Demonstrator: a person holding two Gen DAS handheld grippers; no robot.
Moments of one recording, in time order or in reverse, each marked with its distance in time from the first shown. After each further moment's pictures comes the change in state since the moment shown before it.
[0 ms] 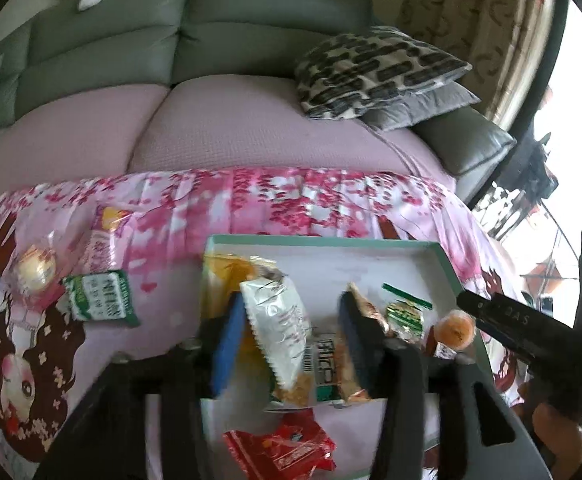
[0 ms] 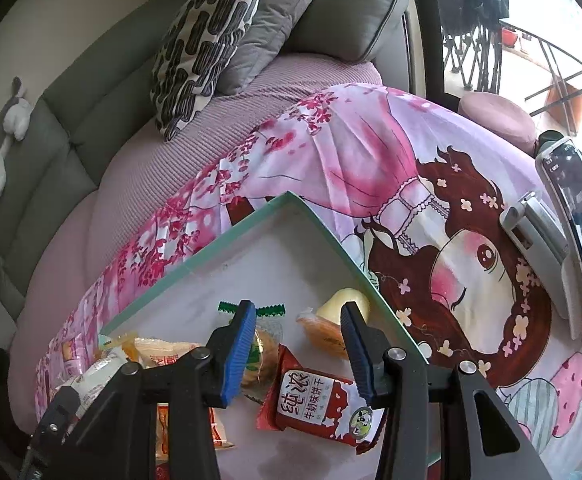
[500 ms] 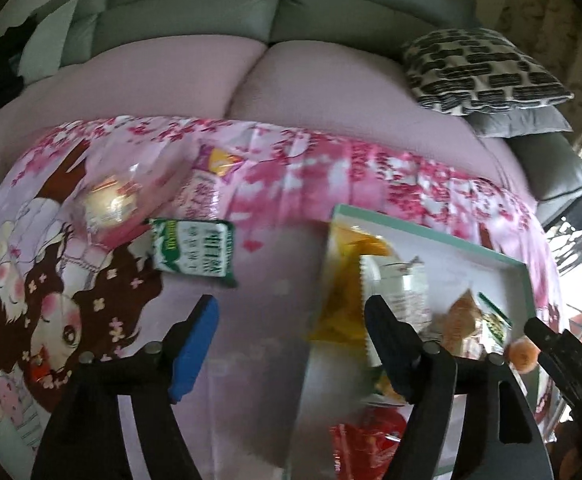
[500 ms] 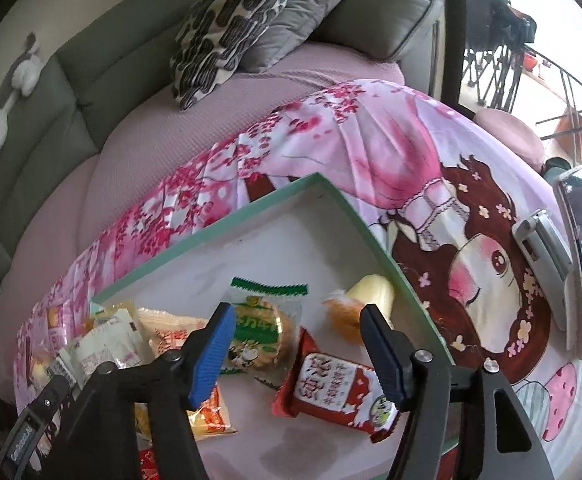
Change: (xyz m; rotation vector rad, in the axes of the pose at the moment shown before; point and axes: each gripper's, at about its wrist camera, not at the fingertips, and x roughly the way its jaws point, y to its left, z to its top) left arm 0.012 0.062 -0.007 -0.209 0.103 0.237; right arm 0.005 0.030 -0.010 -0.130 0.039 -0.045
